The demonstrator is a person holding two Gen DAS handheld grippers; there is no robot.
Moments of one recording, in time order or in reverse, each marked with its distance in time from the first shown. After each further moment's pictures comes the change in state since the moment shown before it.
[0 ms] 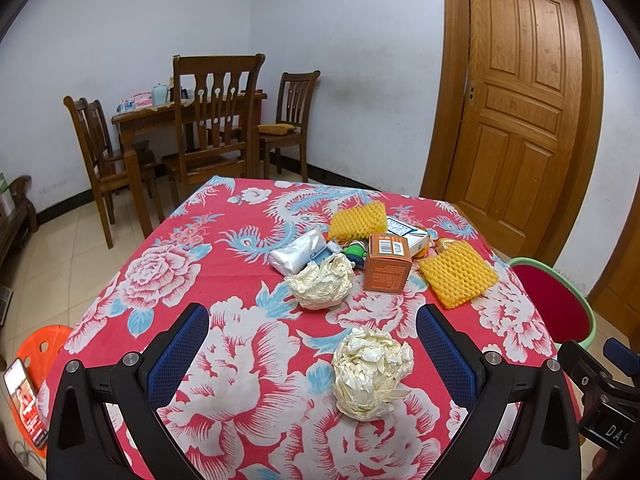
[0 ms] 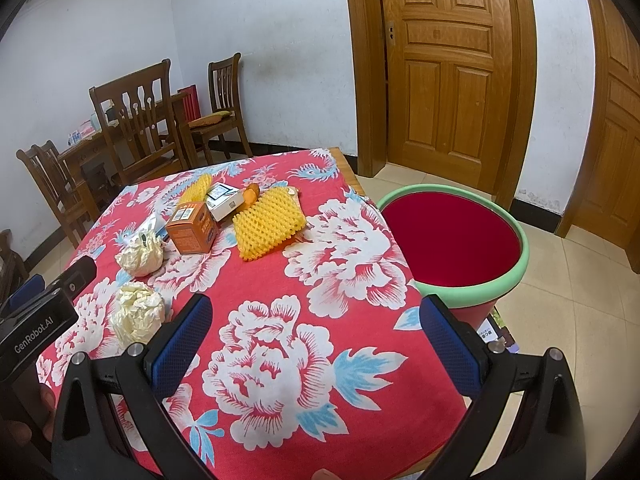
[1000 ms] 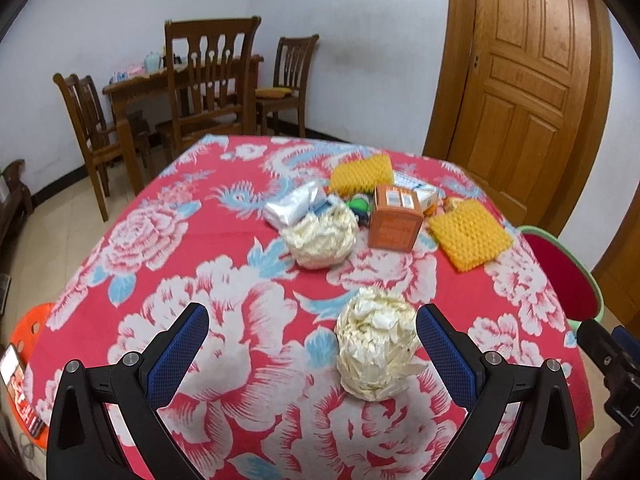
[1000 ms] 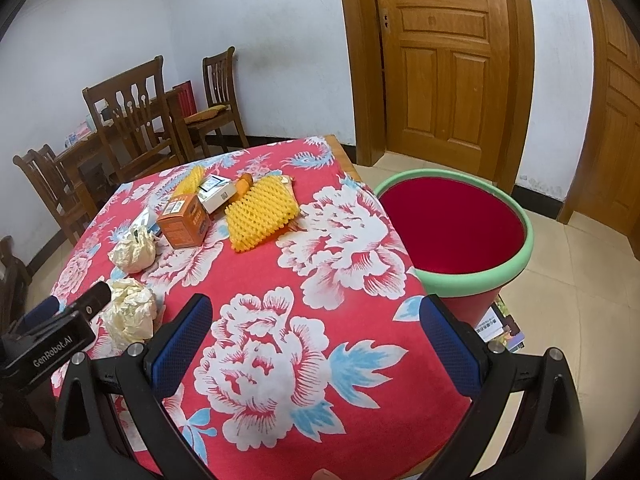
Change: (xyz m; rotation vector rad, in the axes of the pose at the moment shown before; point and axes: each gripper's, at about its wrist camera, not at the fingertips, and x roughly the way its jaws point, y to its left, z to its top) left arm 0.032 0.001 -0.018 -0.004 0.143 -0.003; right arm 0.012 -0.008 -0.006 0.024 0.031 0.004
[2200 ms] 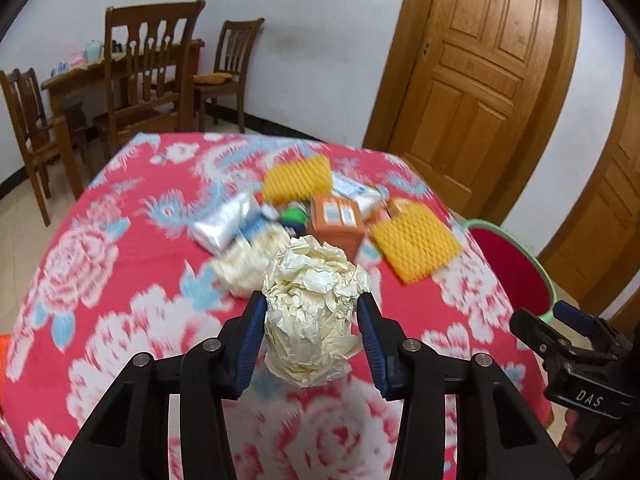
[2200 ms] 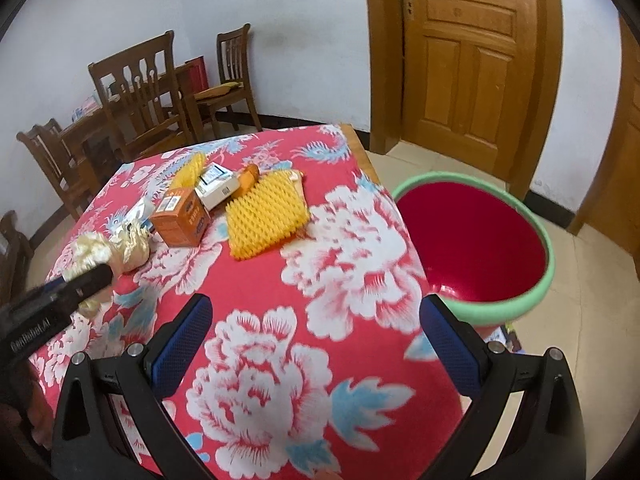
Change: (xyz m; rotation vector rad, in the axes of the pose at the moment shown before) left arm 0.015 -0.009 0.041 0.051 0.062 -0.215; right arm 0.035 0.006 0.035 -0.075 0.081 0.029
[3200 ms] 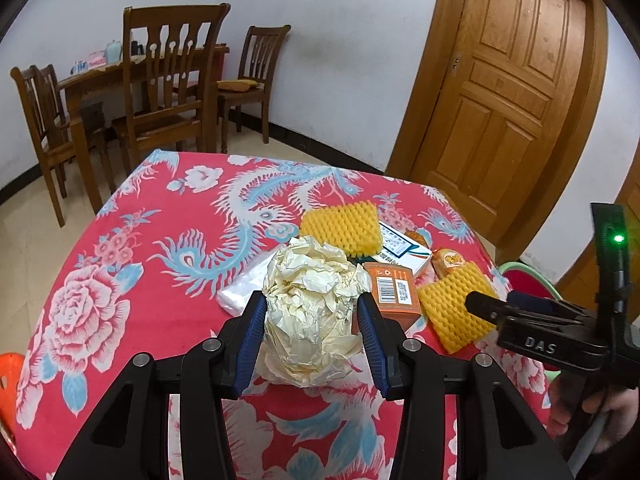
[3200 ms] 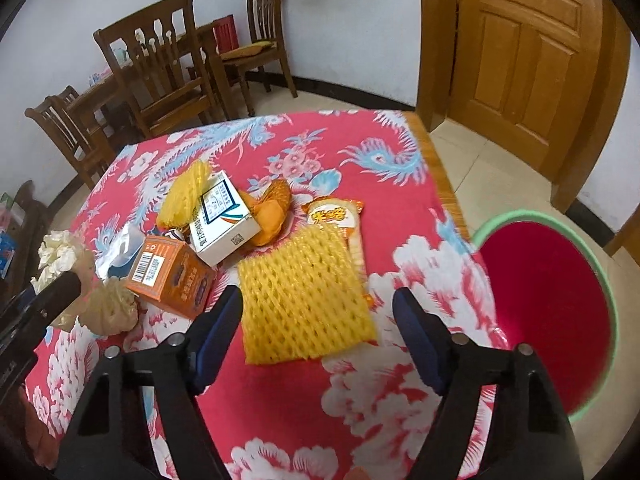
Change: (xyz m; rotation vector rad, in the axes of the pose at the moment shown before) left arm 0.035 0.026 0.044 -0.050 -0.025 0.058; right arm 0.115 0.032 0.077 -0.061 0.174 0.125
